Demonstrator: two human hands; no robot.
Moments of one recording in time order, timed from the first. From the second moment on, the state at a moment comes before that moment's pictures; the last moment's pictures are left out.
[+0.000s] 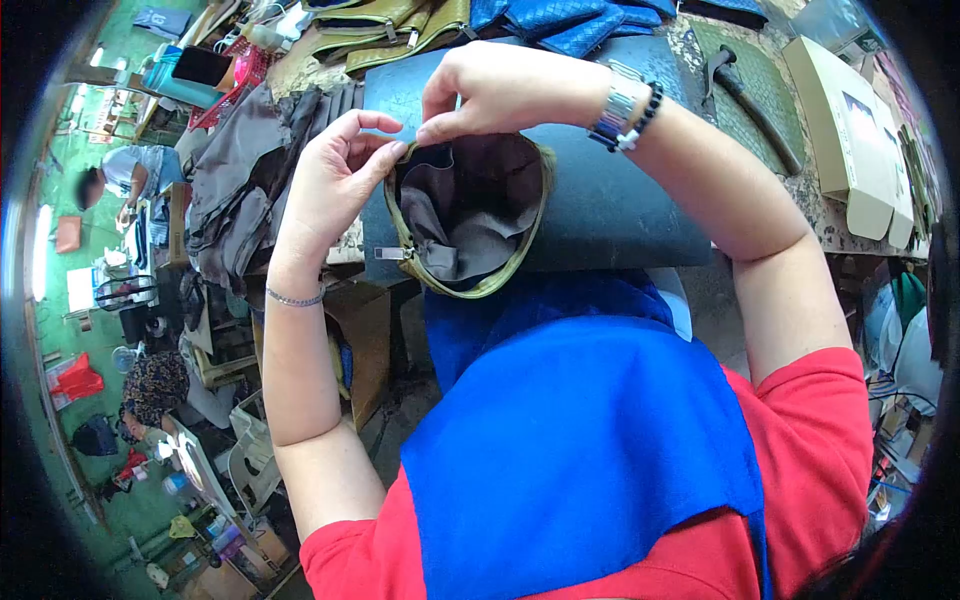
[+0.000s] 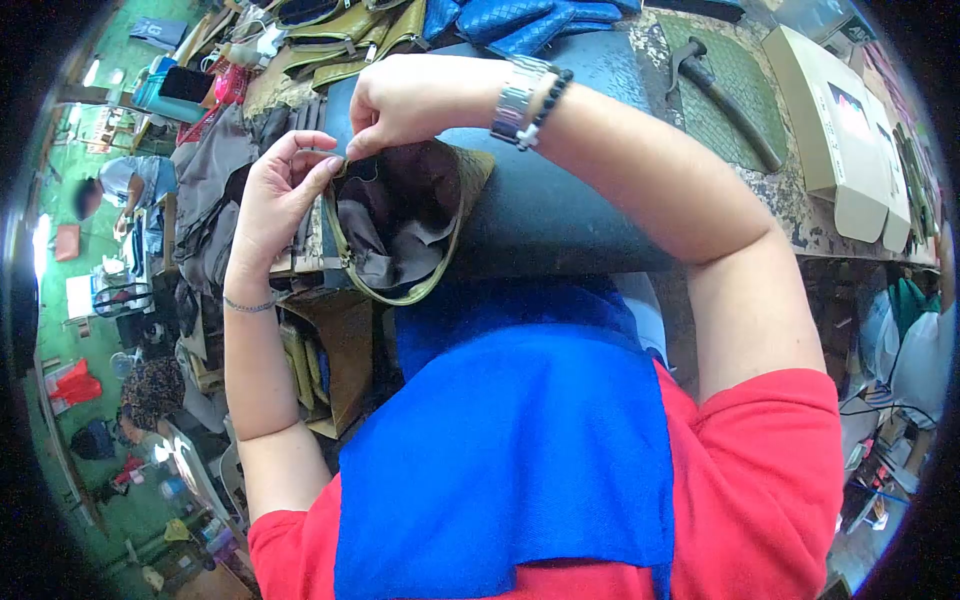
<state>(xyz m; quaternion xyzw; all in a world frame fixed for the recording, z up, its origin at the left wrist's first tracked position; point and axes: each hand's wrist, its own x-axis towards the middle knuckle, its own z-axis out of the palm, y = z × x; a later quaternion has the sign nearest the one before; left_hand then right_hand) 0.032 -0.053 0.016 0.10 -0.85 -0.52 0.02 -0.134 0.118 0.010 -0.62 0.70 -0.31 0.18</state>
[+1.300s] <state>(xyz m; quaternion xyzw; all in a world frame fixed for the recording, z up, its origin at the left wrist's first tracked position) 0.026 -0.027 -0.018 0.03 -0.88 -0.44 0.18 -0.133 0.153 -0.009 -0.55 0.71 -0.40 0.16</state>
